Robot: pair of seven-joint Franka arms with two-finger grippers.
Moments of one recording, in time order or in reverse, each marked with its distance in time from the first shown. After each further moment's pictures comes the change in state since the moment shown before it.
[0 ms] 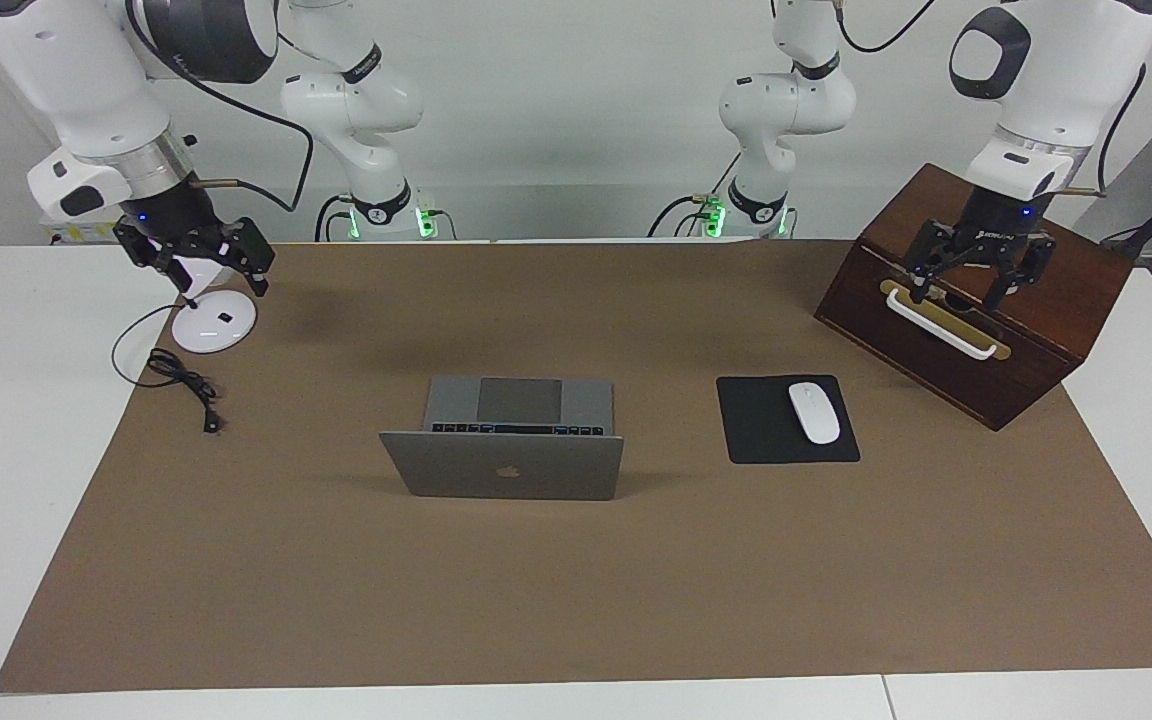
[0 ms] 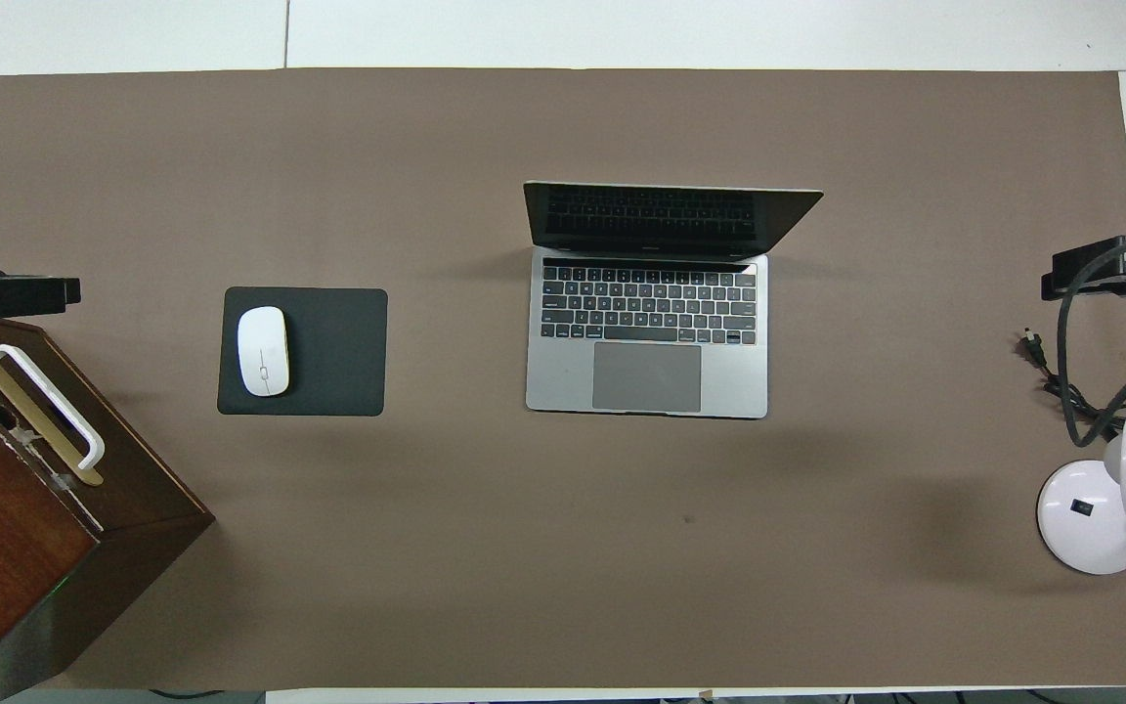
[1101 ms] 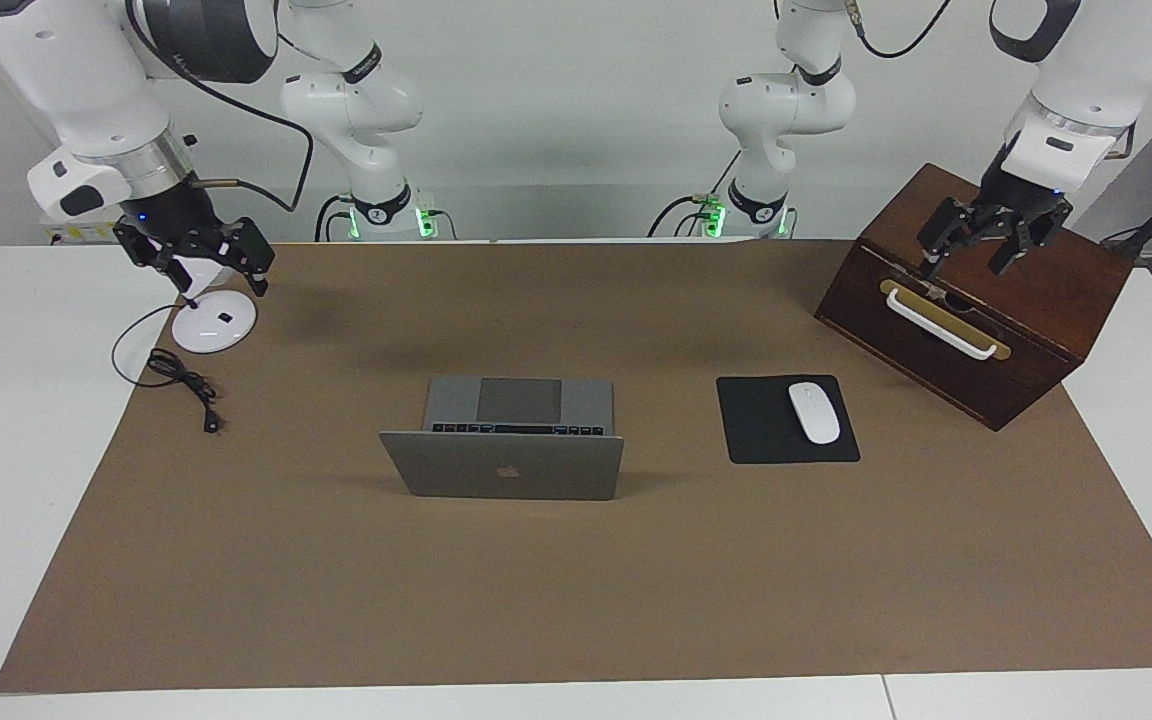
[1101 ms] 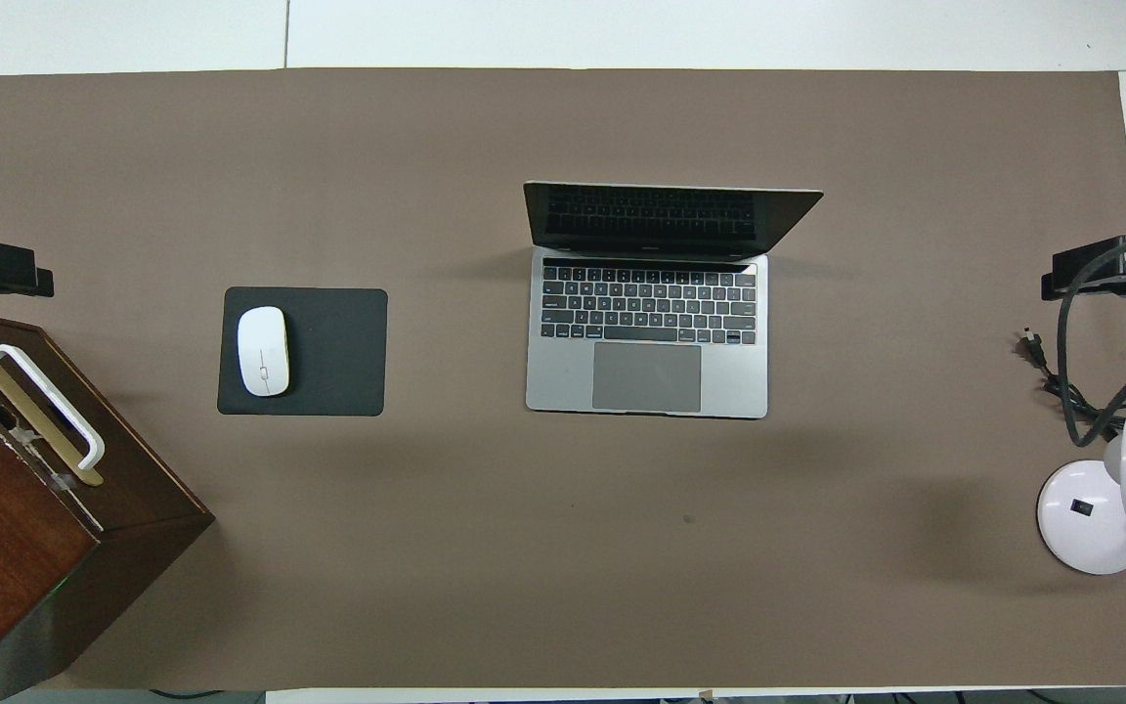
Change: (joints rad) left arm -0.002 0.131 -0.017 0.298 0.040 -0.354 -0.195; right arm 0.000 0.000 0.000 0.000 0.000 0.000 0.000
